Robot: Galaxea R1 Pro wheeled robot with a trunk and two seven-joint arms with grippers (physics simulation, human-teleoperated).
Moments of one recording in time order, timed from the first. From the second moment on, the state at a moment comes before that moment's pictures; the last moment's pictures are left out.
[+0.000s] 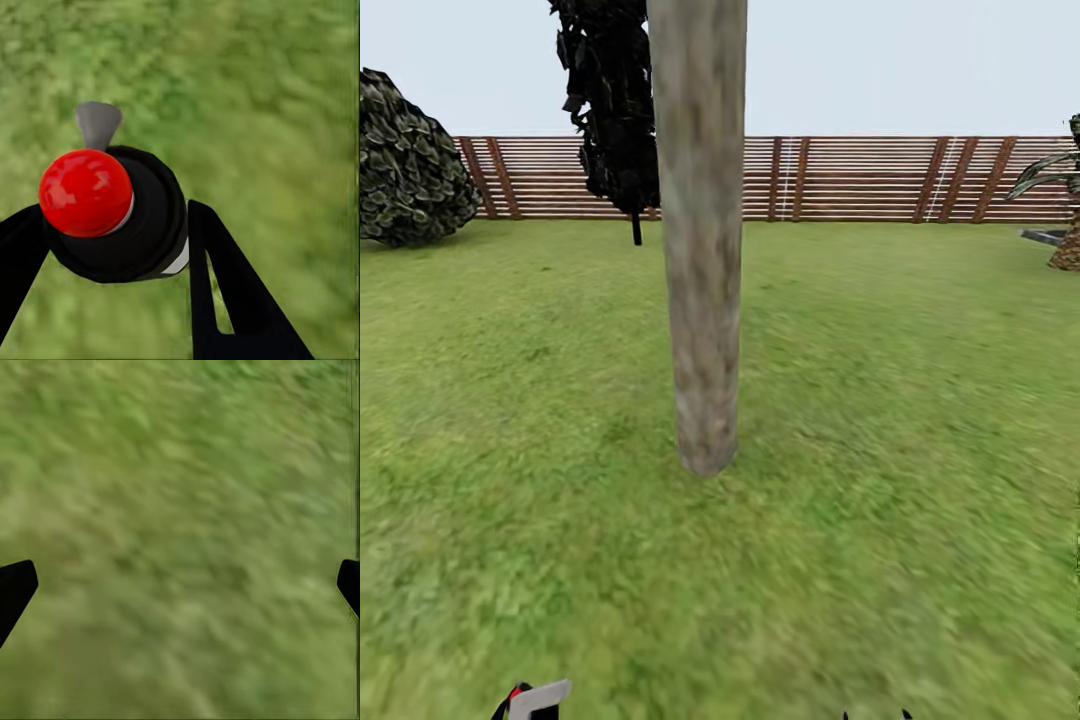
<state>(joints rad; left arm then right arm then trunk) -0.23 0.03 0.09 -0.36 -0.01 -0.45 0.26 -0.13 0.00 -0.07 -0.42 0.21 -0.53 -0.18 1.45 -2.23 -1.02</state>
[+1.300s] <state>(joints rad) -0.47 0.14 0.03 -0.38 -0.57 -0.23 -0.64 -0.32 -0.03 -0.06 -0.73 0.67 -0.39 0.55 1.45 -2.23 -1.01</state>
